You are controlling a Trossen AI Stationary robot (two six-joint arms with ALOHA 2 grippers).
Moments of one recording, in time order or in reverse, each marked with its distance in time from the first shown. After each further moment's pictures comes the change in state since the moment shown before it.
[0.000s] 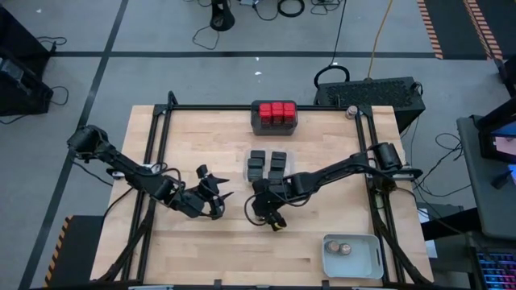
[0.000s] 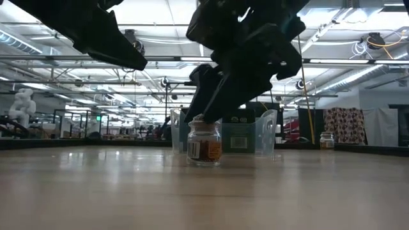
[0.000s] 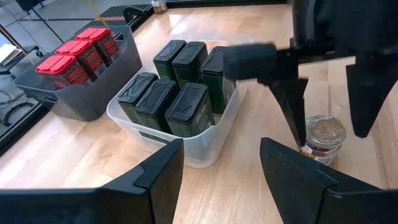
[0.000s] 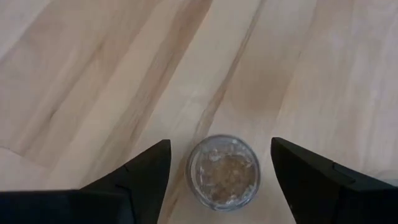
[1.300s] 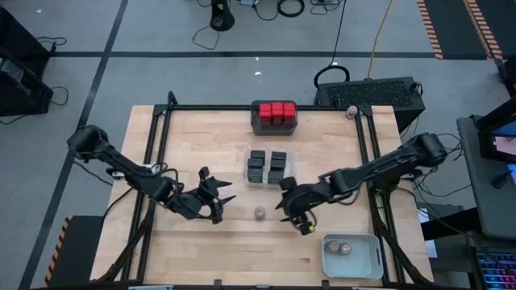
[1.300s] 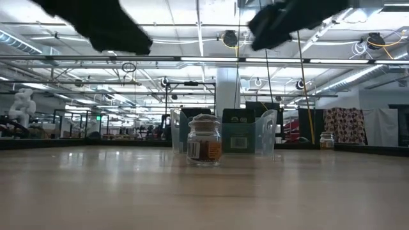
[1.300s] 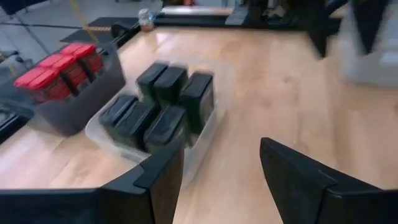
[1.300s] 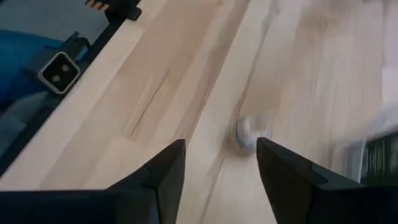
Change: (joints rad) left arm -0.023 0.001 0.029 0.076 0.009 0.001; right arm 0.130 -0.444 -0.242 -0.040 0.096 0.159
